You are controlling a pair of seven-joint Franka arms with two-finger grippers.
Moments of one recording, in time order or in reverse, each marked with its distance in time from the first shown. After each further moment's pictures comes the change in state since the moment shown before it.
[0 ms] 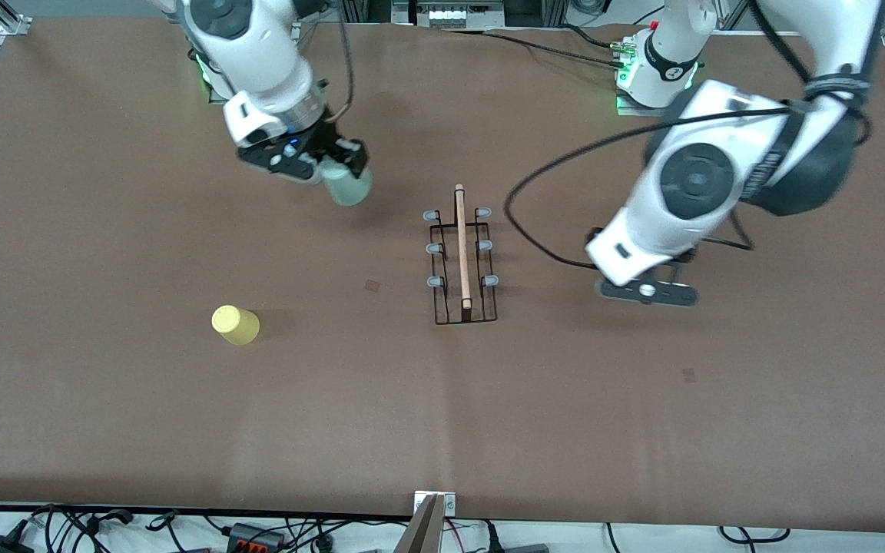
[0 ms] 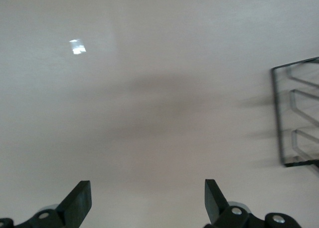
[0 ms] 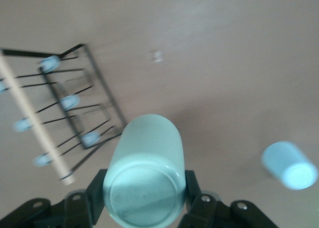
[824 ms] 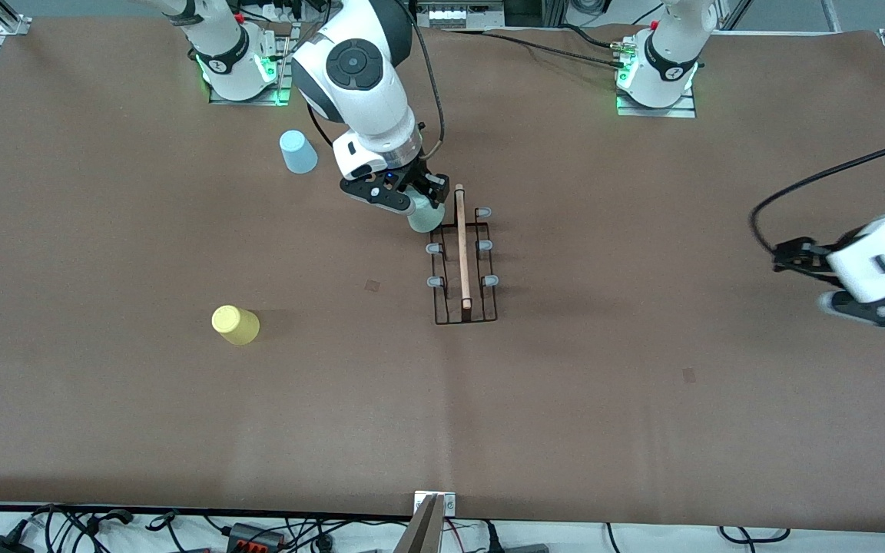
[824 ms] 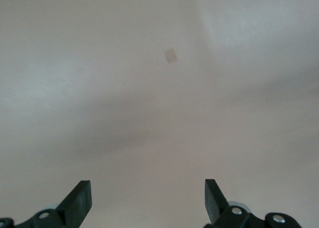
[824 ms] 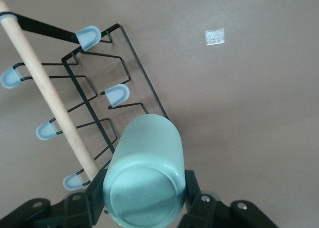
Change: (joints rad) left arm 0.395 -0.058 -0.001 0.066 -0.041 0.020 0.498; right arm 0.150 0.308 -0.001 0.130 -0.149 0.215 0.201
